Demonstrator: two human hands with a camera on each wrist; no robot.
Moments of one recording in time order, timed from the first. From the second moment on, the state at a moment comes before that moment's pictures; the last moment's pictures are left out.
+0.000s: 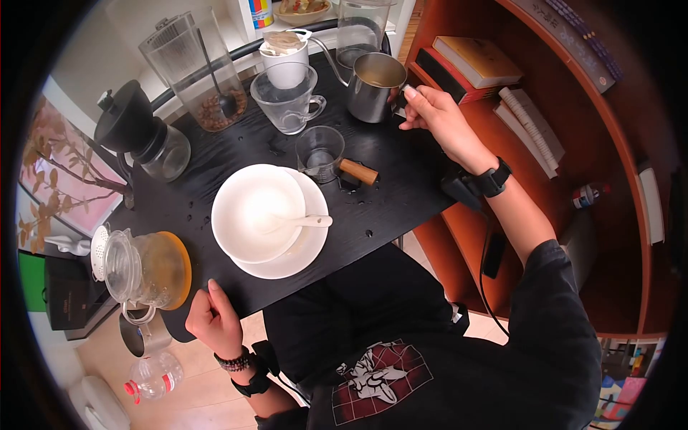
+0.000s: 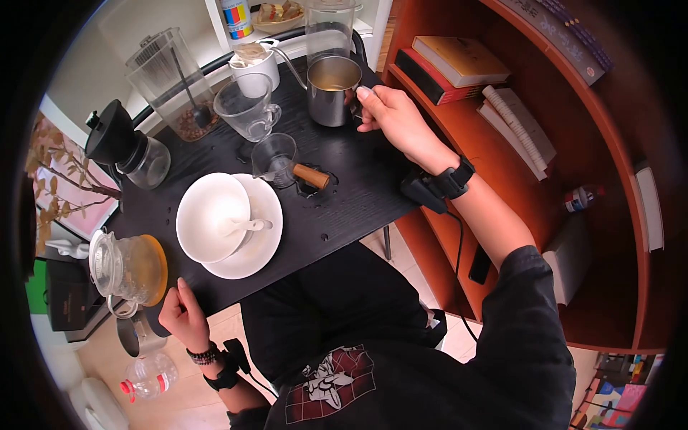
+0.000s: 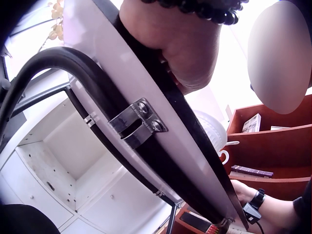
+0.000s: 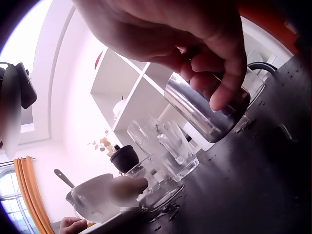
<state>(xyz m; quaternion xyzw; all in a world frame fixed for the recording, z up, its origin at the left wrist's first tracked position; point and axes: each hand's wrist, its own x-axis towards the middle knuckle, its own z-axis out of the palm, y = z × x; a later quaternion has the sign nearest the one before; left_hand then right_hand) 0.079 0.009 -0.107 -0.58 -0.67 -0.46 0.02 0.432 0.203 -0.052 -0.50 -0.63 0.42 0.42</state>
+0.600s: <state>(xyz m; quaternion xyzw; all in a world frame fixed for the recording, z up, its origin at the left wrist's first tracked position) 0.080 0.010 -0.108 -0.58 -0.67 -0.46 0.02 0.456 0.186 -0.048 -0.54 -0.63 0.44 0.35</state>
